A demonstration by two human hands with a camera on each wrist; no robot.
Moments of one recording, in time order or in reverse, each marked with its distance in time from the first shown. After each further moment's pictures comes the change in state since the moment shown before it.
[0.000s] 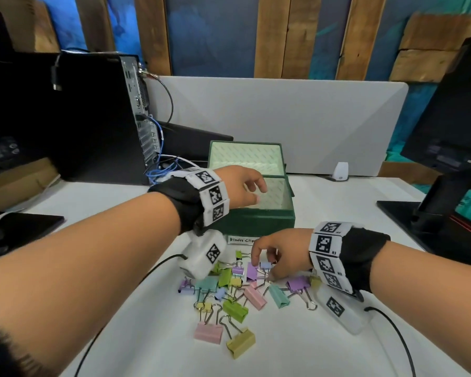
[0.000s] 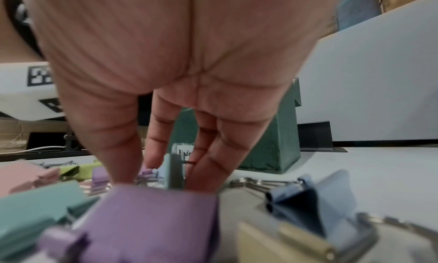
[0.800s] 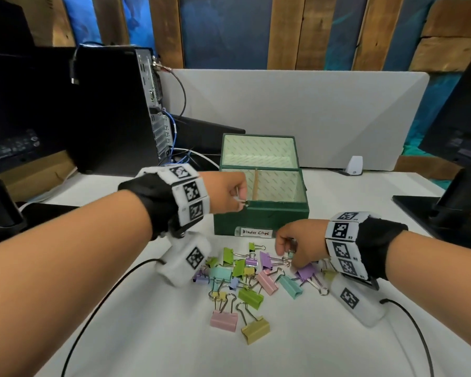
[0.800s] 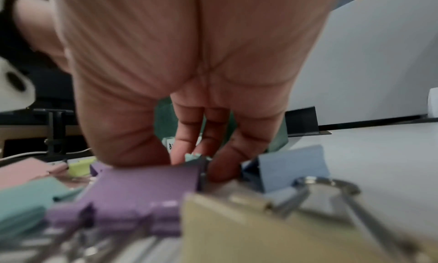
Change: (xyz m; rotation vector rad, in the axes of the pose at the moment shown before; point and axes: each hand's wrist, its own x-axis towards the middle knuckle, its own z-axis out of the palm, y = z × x) left_hand -0.036 -0.025 -0.009 0.151 -0.125 -0.116; right_hand 0.005 0.010 -0.001 0.027 0.000 0.059
